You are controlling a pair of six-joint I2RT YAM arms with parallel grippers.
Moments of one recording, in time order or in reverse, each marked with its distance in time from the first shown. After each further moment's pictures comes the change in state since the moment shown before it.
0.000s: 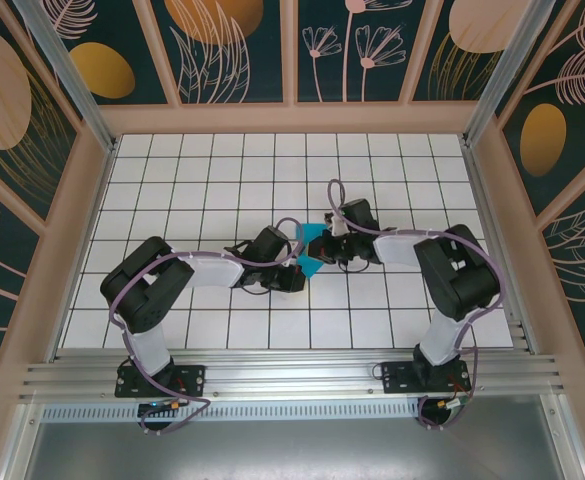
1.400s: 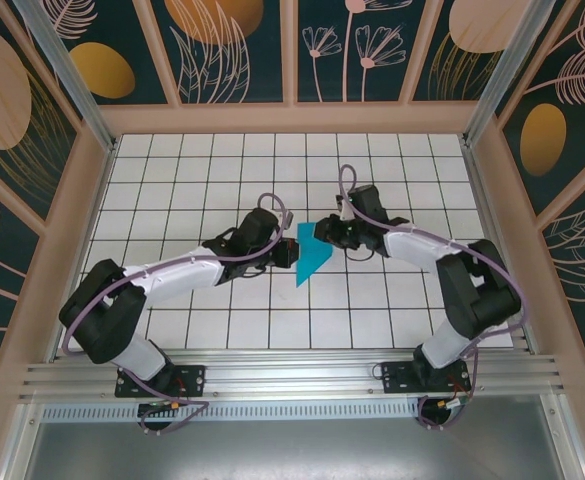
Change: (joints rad) left arm 0.004 -0.251 0.055 -0.066 -0.267 -0.037; right arm -0.027 -0.189 0.061 -0.150 0.227 -0.048
